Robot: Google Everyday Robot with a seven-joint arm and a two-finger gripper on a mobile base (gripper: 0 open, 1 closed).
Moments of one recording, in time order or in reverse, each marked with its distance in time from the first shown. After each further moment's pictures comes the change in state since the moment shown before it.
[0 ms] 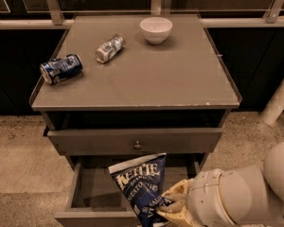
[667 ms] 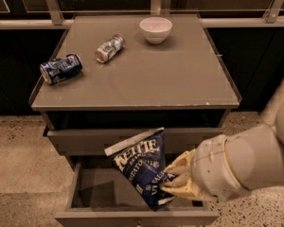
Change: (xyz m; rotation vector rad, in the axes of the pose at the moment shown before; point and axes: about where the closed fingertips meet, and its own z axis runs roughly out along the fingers) arm -0.042 -0.022 -0.039 -0.003 0.036 -0.145
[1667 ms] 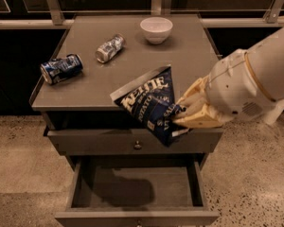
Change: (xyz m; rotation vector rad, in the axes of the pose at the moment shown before) arm -0.064 -0.084 -0.086 0.082 0.042 -0.138
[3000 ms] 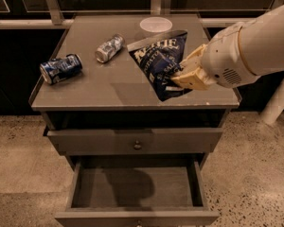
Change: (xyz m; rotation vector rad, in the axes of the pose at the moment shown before) arm -0.007 -0.094 -0.006 0.286 -0.058 0.158
